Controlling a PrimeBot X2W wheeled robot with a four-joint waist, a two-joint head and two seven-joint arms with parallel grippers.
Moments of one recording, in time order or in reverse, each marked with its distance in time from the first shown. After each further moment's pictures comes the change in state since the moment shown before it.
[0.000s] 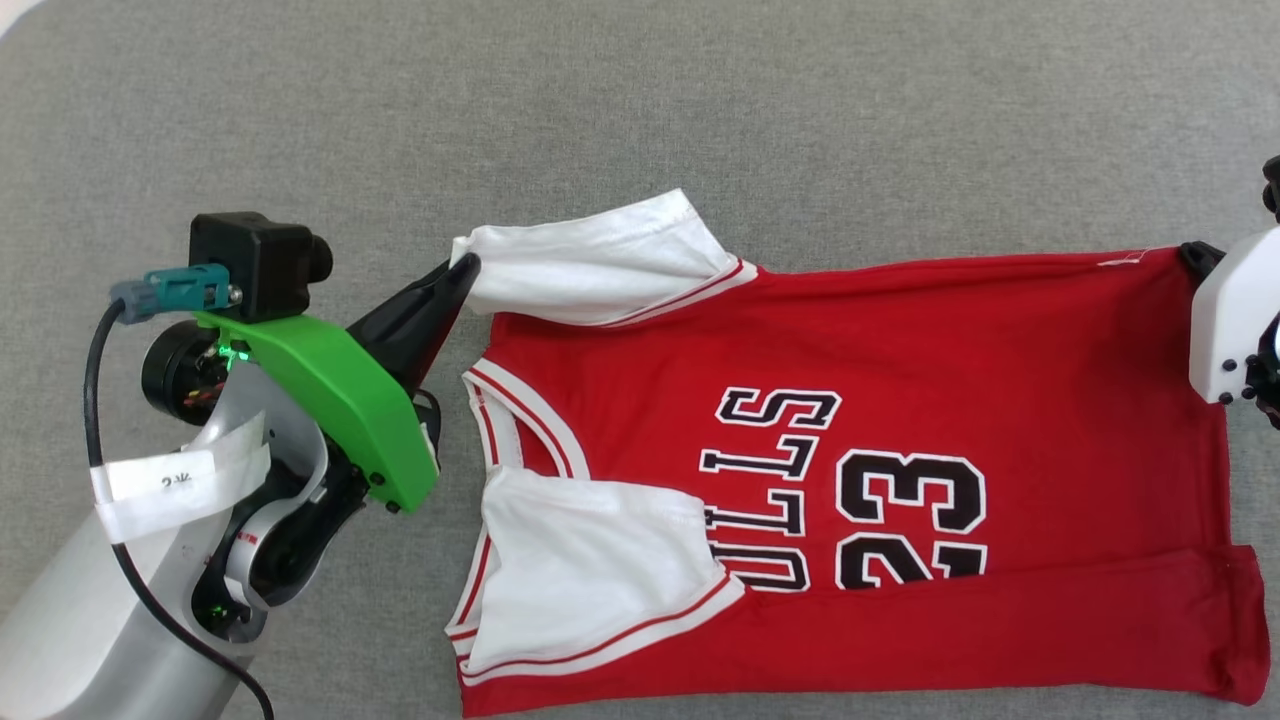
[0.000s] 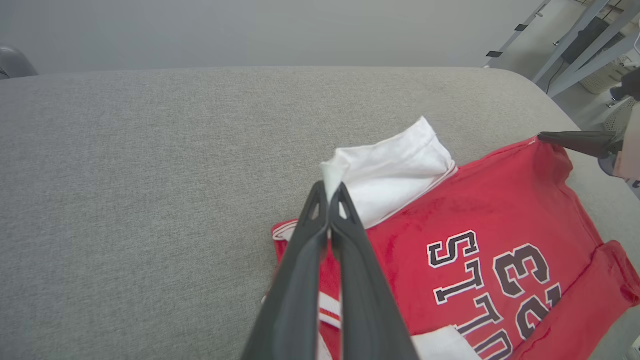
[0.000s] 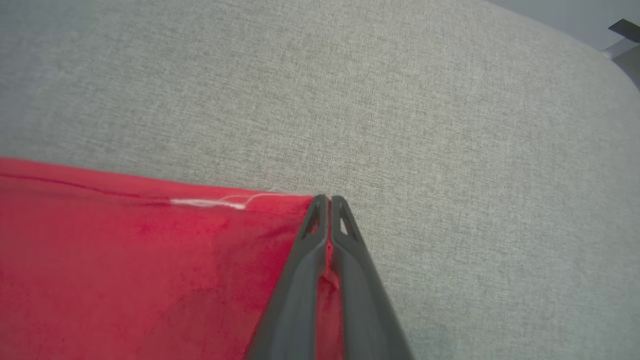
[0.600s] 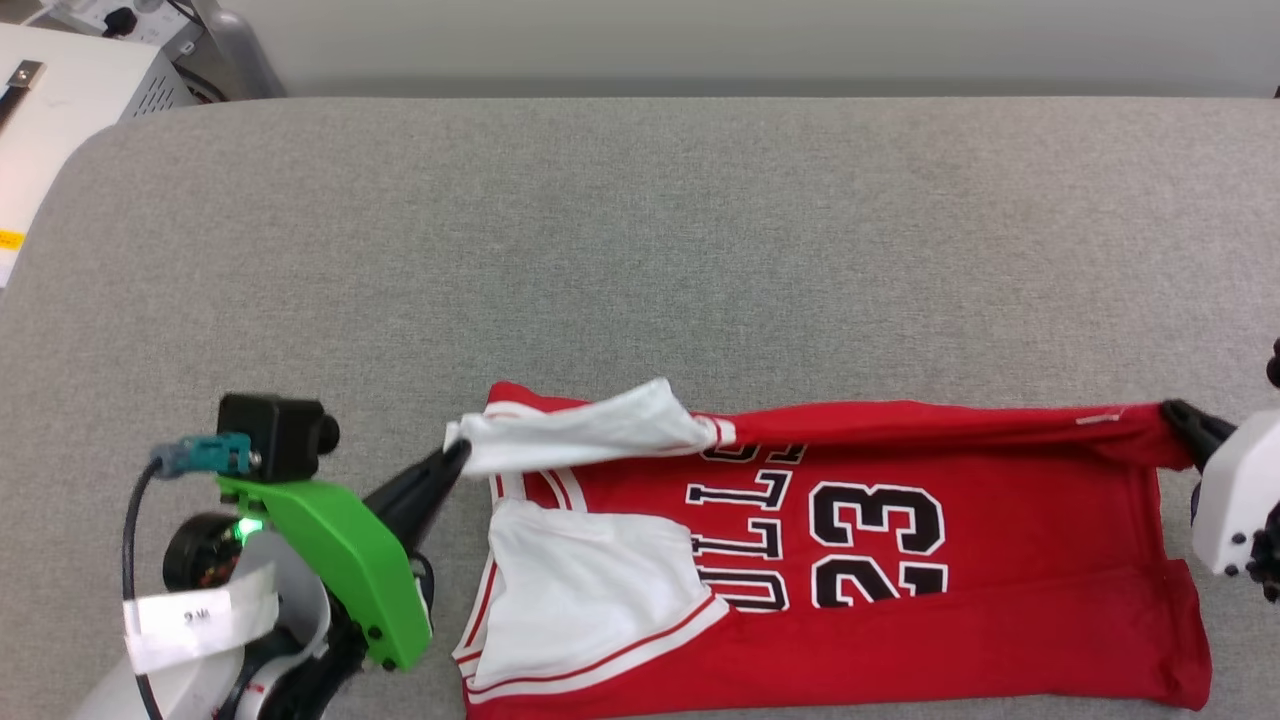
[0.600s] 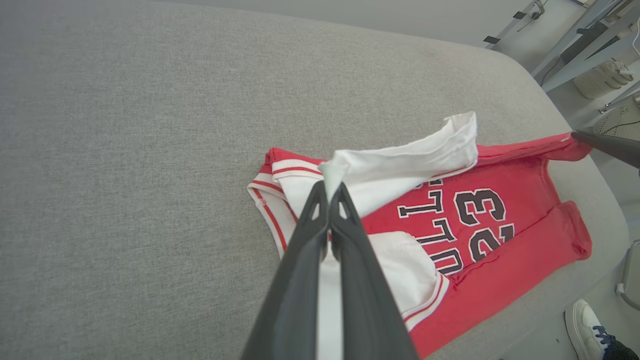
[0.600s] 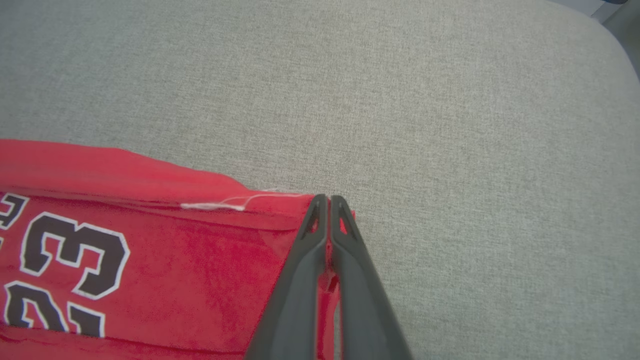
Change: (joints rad) left arm 0.264 0.041 0.006 -0.047 -0.066 0.058 -0.012; right arm 0.356 -0.021 -0.085 -0.230 0.153 0.000 -0.051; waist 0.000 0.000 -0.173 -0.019
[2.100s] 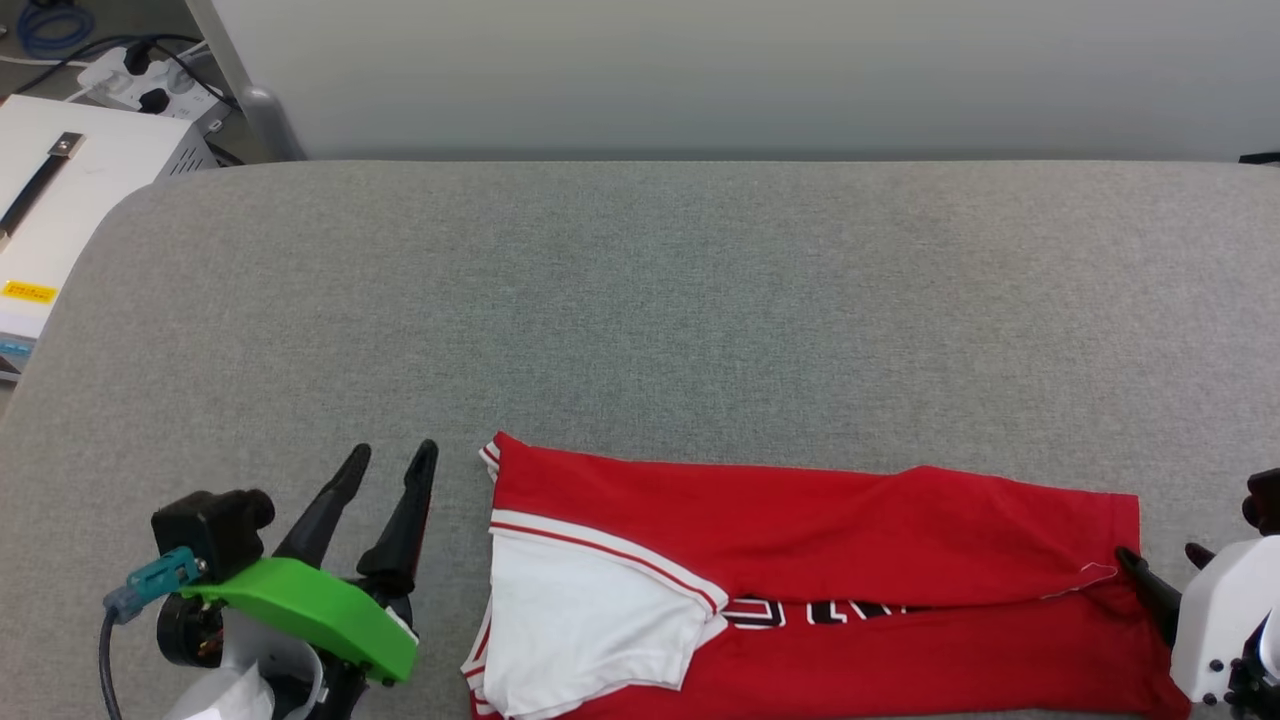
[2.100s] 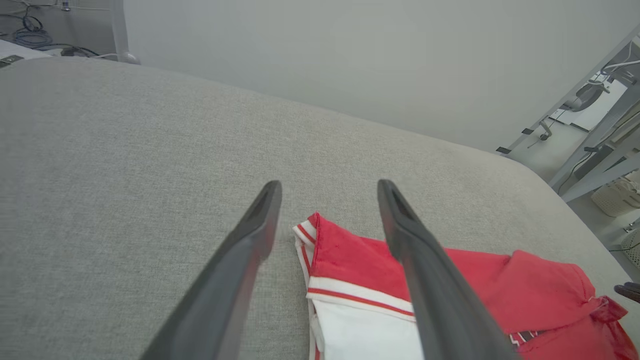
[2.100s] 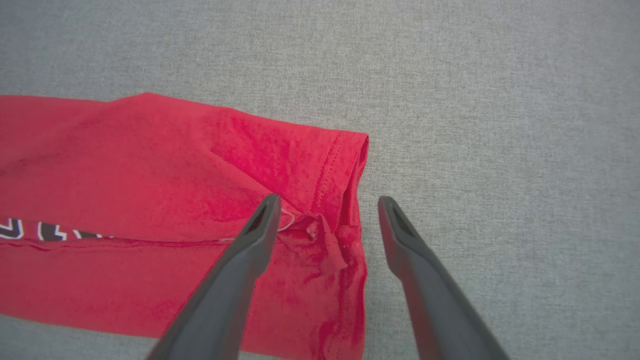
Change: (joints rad) left arm 0.120 -0.125 0.049 0.211 0.051 -0.064 -0.442; right arm 0.264 0.124 -0.137 -0.136 -0.069 0.000 0.115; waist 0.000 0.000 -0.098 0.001
